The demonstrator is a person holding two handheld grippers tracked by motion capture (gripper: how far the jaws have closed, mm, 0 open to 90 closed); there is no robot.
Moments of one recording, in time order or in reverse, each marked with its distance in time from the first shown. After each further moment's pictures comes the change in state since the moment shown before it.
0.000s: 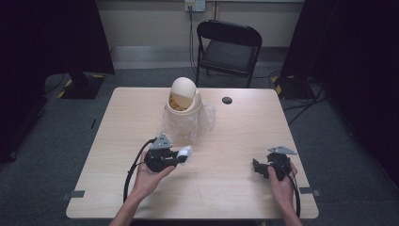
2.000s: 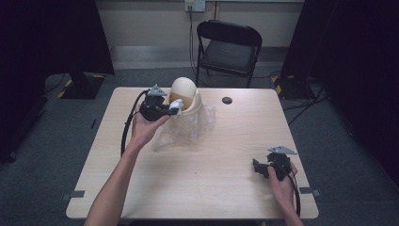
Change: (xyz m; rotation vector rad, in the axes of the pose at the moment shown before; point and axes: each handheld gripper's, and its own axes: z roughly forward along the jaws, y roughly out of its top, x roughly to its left) left arm 0.096 0.103 0.000 0.009 0.174 -0.006; right arm 0.000 0.000 0.000 -0.001 0.003 -0.001
